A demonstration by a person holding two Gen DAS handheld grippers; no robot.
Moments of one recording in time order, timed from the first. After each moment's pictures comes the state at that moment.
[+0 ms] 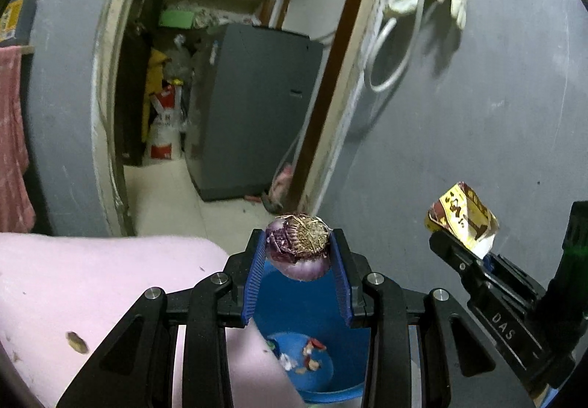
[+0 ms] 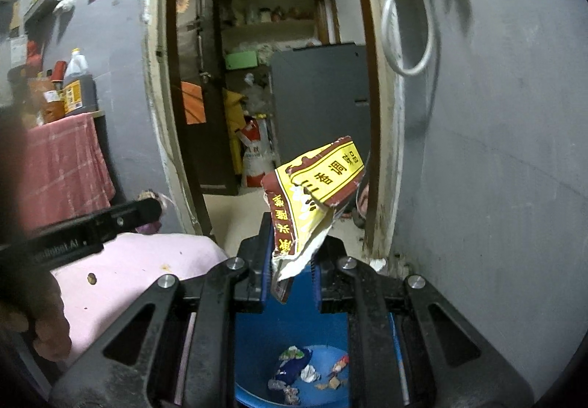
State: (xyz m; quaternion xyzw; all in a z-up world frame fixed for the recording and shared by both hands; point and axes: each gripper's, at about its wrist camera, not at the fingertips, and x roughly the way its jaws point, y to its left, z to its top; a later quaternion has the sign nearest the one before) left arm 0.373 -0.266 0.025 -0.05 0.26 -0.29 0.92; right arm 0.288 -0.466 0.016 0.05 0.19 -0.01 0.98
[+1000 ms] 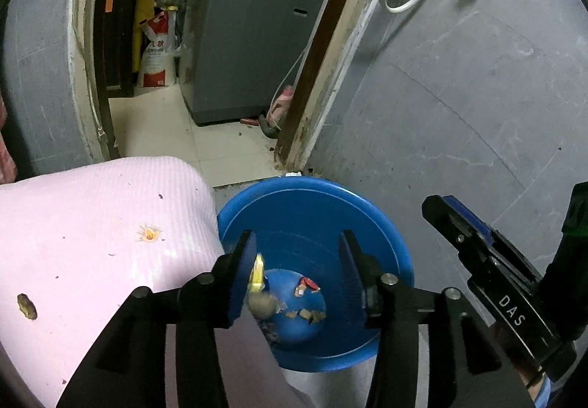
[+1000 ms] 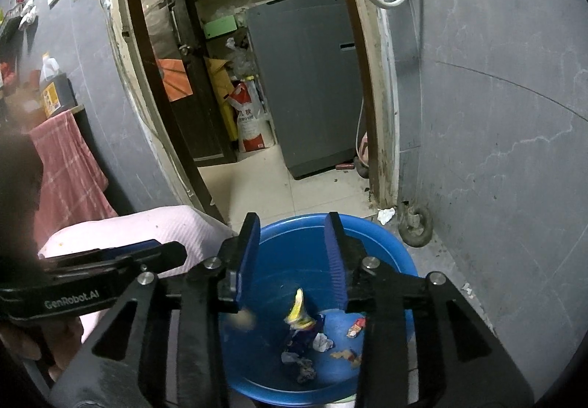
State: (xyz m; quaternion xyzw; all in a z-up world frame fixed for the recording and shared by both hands) left arm 0.402 -0.301 -0.030 -0.03 0.40 -0.29 0.87; right arm 0.313 -0.489 -0.020 0.11 0.26 -0.01 0.96
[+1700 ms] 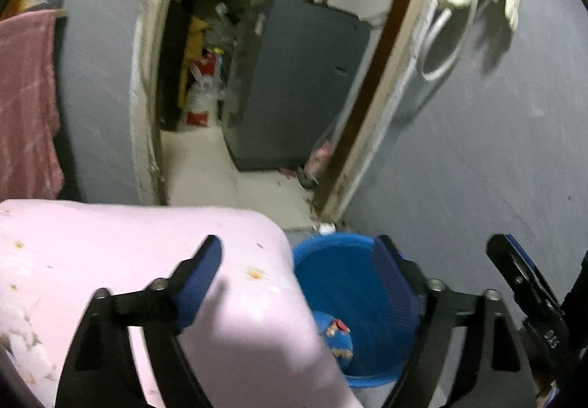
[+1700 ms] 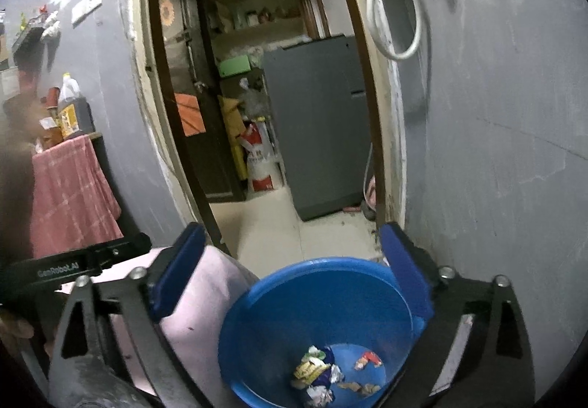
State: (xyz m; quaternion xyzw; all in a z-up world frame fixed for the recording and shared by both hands) left arm 0.391 -0.221 0.018 -0.07 0.31 -0.21 0.93; right arm 0.292 -0.459 0.020 0.10 0.16 0.00 0.98
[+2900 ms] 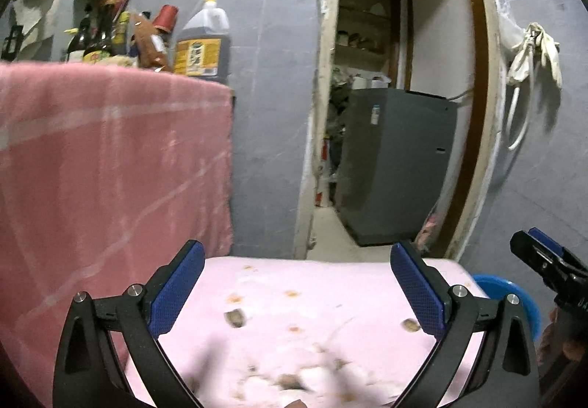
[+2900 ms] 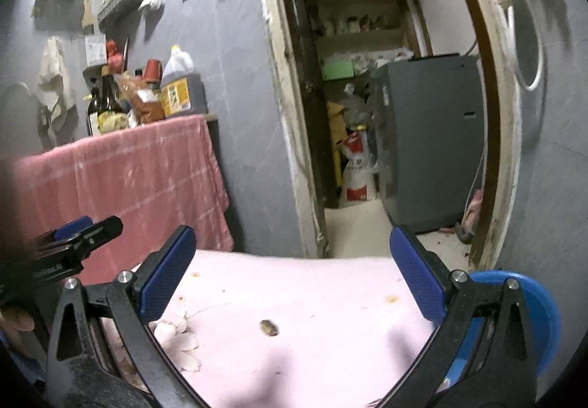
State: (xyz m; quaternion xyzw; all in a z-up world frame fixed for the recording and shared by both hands) left arm 0.308 0.015 0.036 -0.04 0.16 -0.04 0.98; right arm 0.306 -0.235 0.031 0.06 0.15 0.15 0.97
